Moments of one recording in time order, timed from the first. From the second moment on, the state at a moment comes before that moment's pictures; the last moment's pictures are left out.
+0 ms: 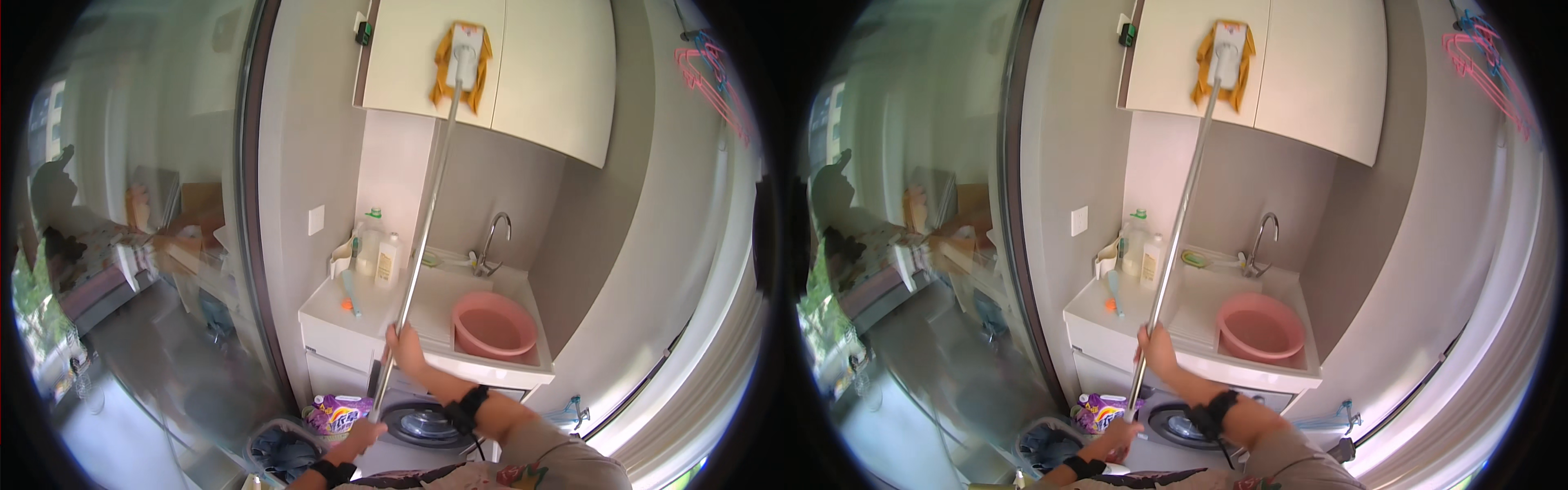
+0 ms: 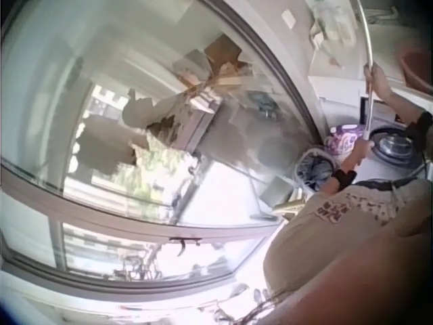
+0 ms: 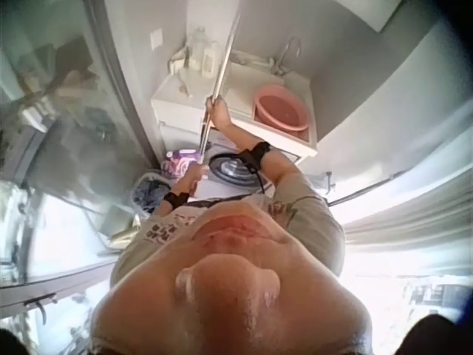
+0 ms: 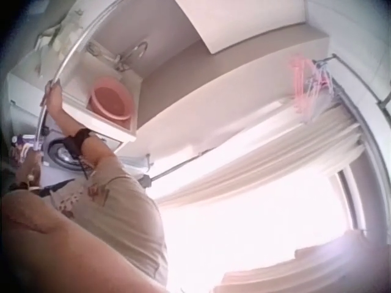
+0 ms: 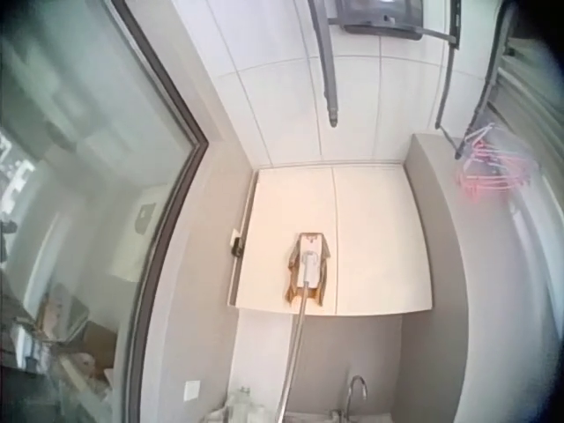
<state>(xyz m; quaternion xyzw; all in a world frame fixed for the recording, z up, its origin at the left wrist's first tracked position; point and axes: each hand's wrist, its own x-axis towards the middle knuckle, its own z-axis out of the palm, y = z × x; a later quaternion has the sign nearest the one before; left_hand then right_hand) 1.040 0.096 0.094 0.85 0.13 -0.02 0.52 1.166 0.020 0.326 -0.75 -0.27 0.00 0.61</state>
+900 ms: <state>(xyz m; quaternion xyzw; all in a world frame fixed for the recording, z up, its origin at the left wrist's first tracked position) 0.968 0.073 0.037 0.87 -0.02 -0.05 0.48 1.121 -0.059 0.351 -0.57 -0.18 0.02 0.80</state>
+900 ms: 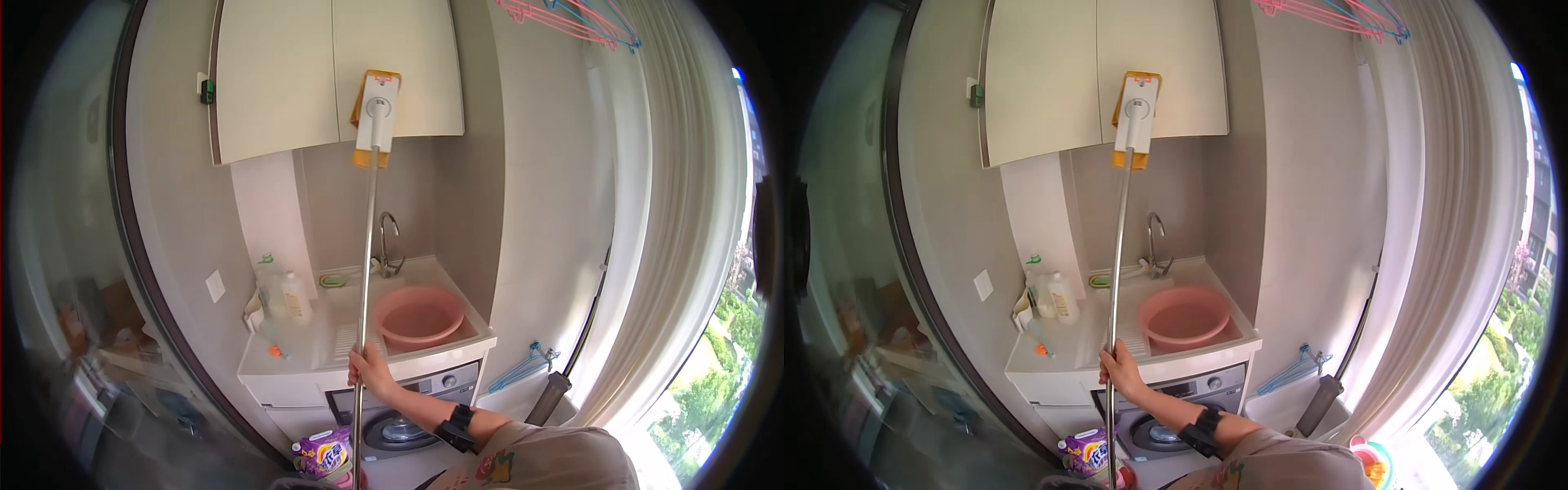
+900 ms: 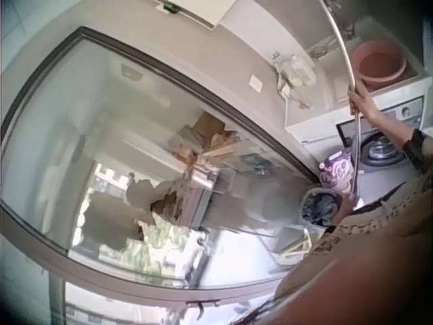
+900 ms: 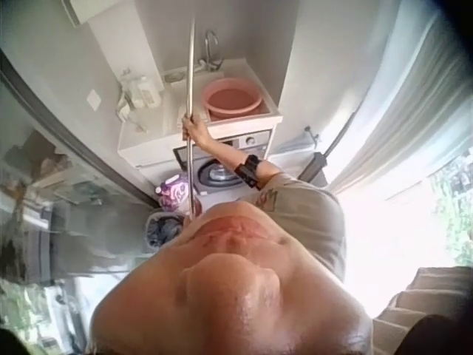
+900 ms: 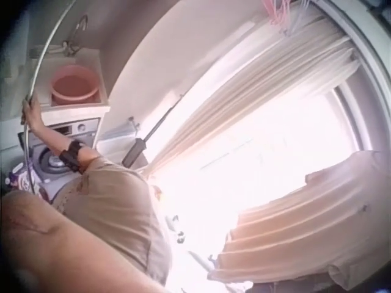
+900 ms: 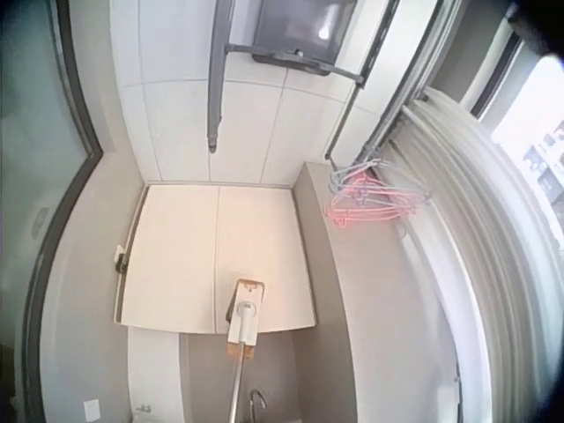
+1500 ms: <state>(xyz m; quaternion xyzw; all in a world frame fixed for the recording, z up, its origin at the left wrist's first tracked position) 1.087 -0.059 -0.138 0.97 -0.13 0.10 0.16 1.105 -0.261 0.402 -0.69 -0.18 -0.21 0.67</state>
